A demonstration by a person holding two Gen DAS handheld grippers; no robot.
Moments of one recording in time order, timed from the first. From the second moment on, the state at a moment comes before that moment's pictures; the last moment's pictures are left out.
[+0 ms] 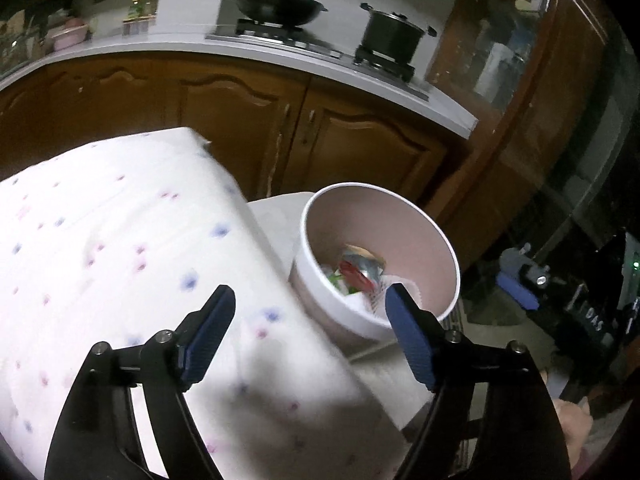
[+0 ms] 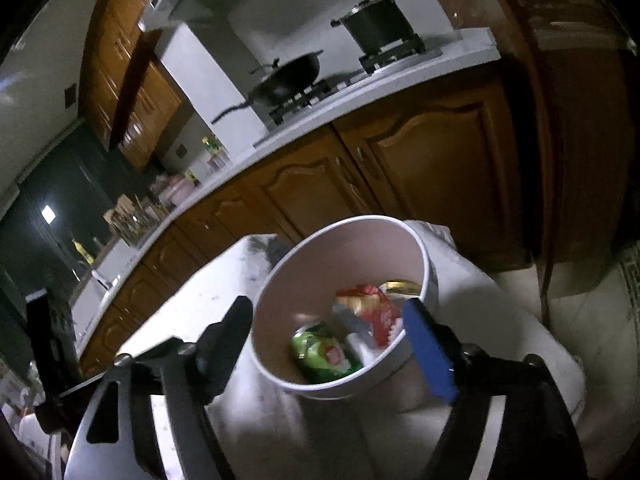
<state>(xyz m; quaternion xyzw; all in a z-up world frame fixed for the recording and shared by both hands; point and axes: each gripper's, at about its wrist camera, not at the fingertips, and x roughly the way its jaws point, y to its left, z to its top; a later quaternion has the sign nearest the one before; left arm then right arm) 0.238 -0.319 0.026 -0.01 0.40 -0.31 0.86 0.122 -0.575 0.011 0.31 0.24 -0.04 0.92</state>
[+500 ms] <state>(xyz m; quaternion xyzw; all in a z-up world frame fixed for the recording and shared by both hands) 0.180 -0.242 0.039 -0.03 0.36 -0.29 0.89 0.073 -0.502 0.034 0.29 0.18 -0.04 0.94</state>
